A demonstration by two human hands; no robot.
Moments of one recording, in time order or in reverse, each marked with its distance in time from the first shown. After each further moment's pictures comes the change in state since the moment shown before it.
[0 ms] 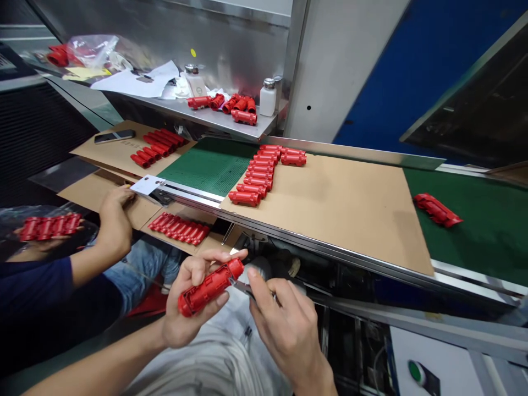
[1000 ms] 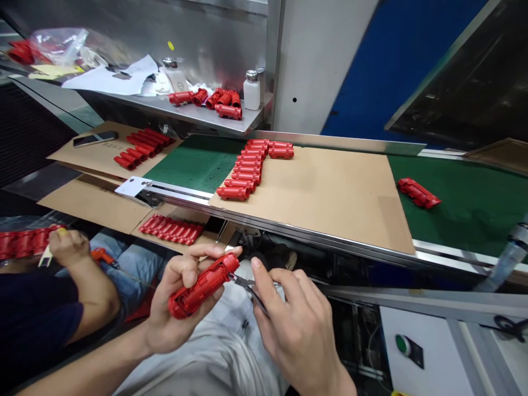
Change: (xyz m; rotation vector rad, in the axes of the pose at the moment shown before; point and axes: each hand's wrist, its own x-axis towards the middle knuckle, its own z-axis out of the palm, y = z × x) left_hand 0.008 0.017 0.023 0.080 0.062 -0.009; right_hand 0.003 -0.005 -0.045 -0.081 -0.142 0.076
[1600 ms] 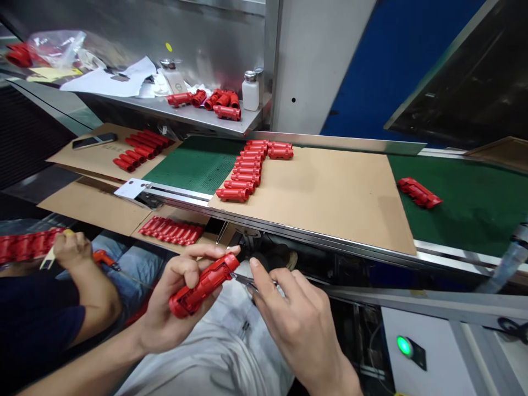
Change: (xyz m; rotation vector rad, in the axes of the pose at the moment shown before) left_hand 0.004 0.001 -0.019 0.133 -0.158 0.036; right_hand 0.007 0.008 0.002 0.080 -0.036 0.012
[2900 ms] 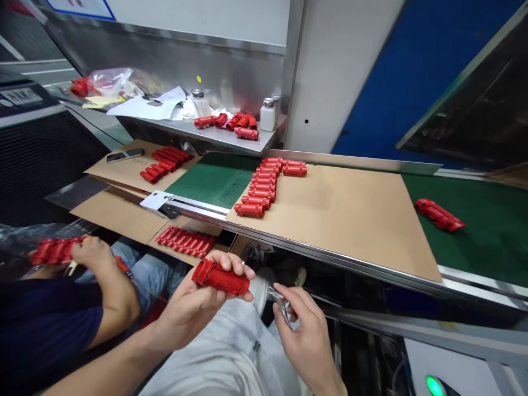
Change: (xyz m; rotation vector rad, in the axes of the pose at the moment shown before) left_hand 0.018 0.010 -0.008 -0.626 0.112 -0.467; right_hand -0.036 0.018 0.065 0.567 0.020 0.426
